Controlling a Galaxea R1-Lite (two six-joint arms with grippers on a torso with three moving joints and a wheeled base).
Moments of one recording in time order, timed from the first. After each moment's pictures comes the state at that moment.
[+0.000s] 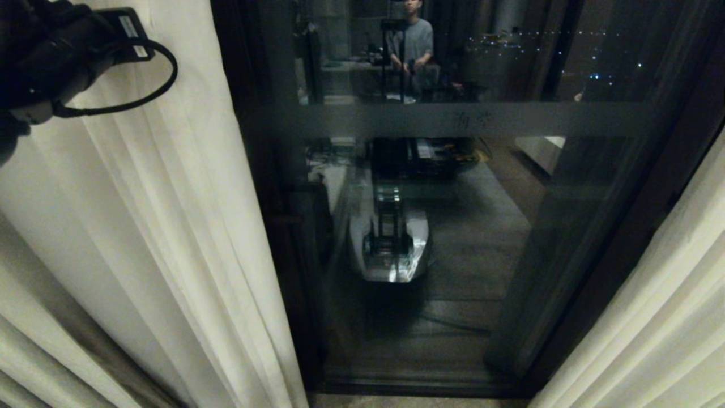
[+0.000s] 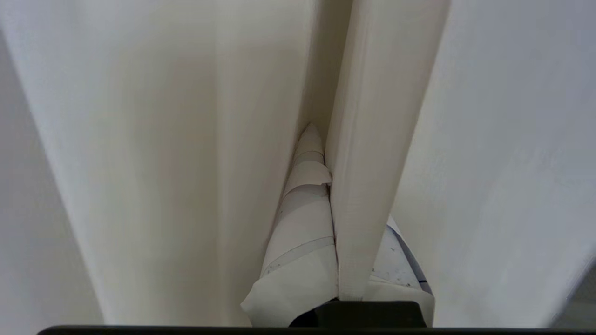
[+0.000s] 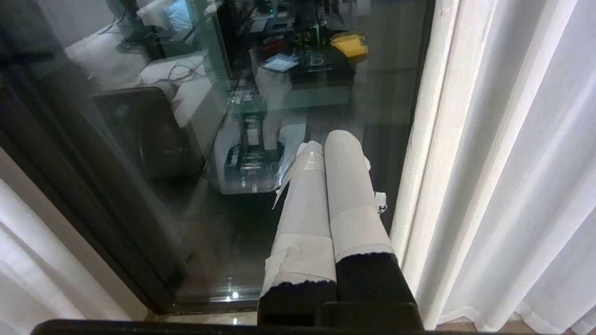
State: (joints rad) left arm -0.06 1.65 -1.39 -0.54 0.21 0.00; right arm 0.01 0.00 0.00 -0.07 -0.06 0.10
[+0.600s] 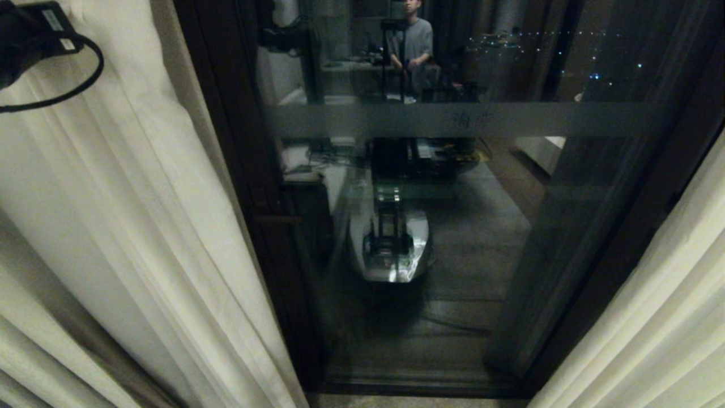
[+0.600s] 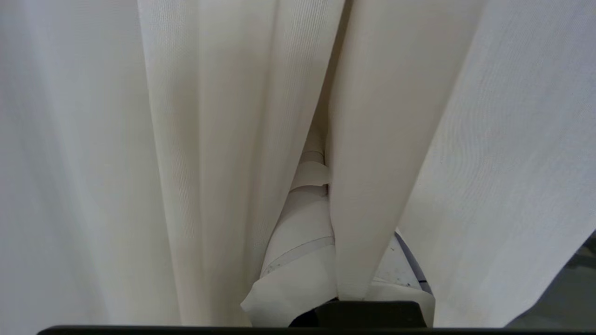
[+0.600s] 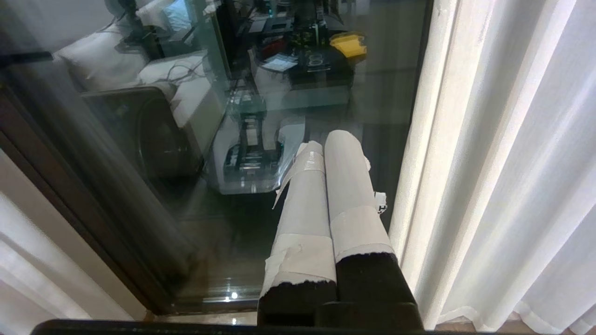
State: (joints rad) left arm 0.20 1.66 -1.43 -0.54 0.01 -0.07; right arm 0.01 0.00 0.00 -0.07 -0.06 0.10
